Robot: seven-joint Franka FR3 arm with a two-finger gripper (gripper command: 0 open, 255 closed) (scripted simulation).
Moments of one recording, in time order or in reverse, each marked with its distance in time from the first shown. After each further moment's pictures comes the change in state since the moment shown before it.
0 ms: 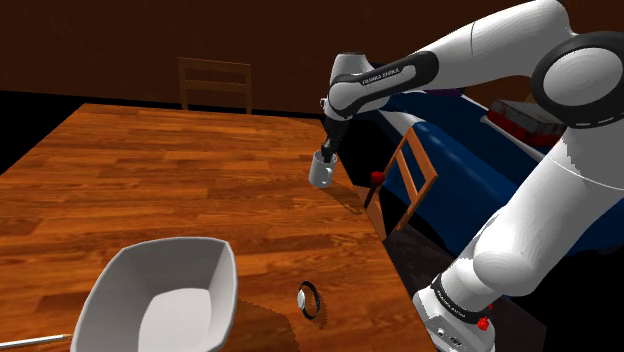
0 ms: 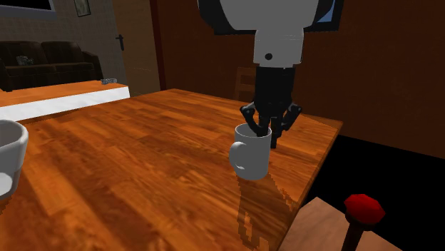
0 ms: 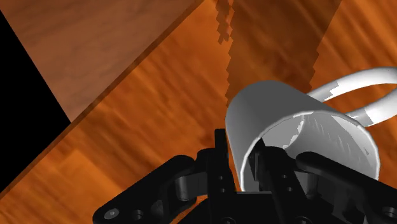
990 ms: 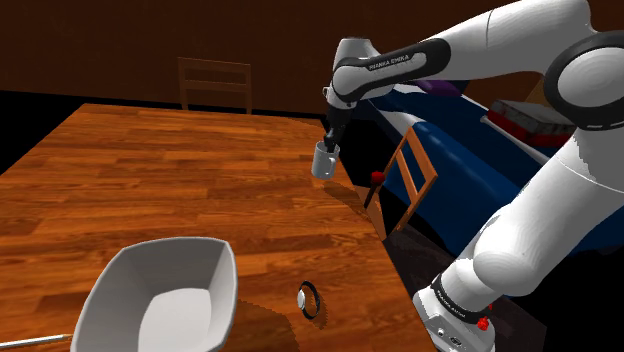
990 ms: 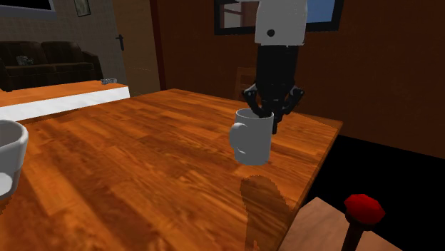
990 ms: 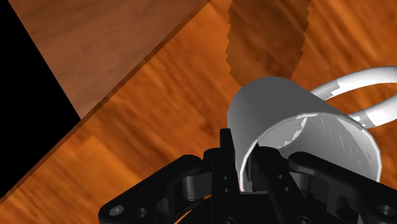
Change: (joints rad) arm 0.000 -0.045 0.000 0.048 -0.003 -0.092 0.002
